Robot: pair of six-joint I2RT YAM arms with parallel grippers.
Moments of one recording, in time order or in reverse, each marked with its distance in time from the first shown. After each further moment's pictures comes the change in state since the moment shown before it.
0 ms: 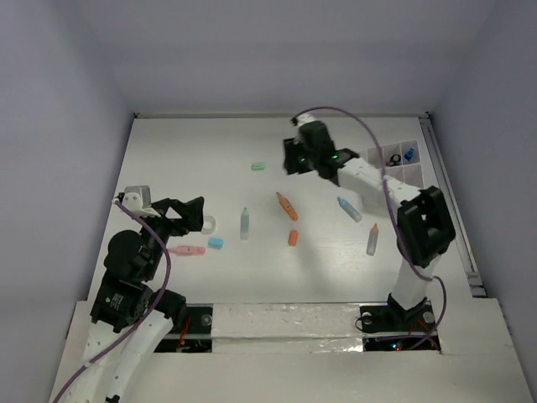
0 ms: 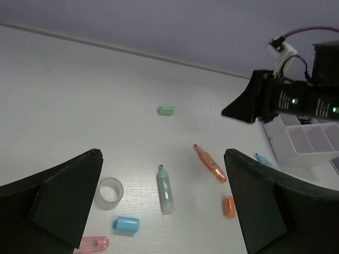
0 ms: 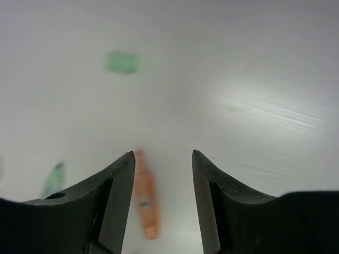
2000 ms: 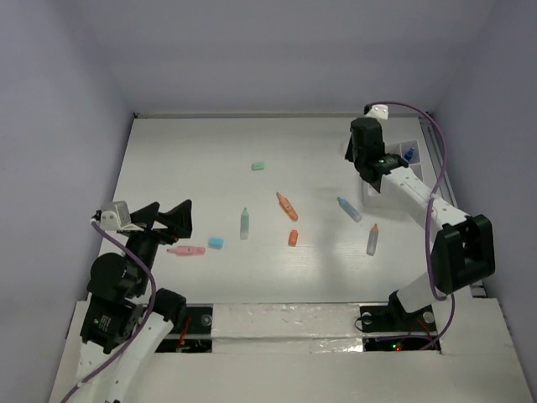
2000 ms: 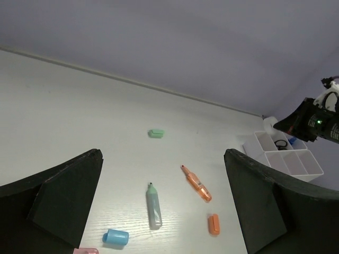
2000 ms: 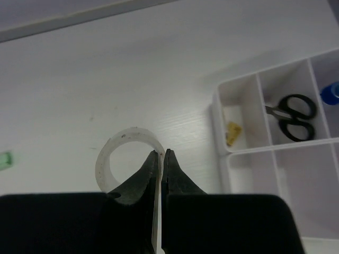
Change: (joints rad) left arm -0.013 -0.133 0.020 -0.021 -0.099 -0.038; right arm -0.113 -0.254 -0.201 0.088 0.370 0.109
